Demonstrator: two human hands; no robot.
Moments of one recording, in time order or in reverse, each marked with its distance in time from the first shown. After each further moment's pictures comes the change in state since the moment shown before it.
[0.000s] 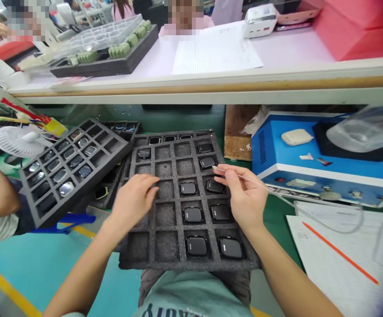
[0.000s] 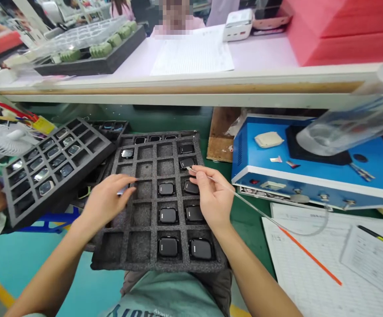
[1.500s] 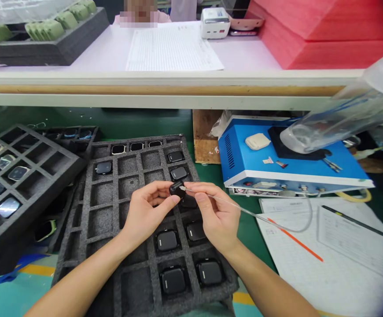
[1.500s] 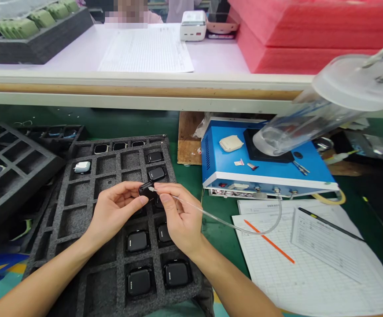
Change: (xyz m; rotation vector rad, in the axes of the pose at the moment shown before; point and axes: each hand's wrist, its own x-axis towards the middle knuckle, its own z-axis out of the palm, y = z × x) left_hand 0.070 0.068 0.044 -1.330 -0.045 -0.288; right_hand 0.001 0.005 0.000 -0.100 -0.120 -0.195
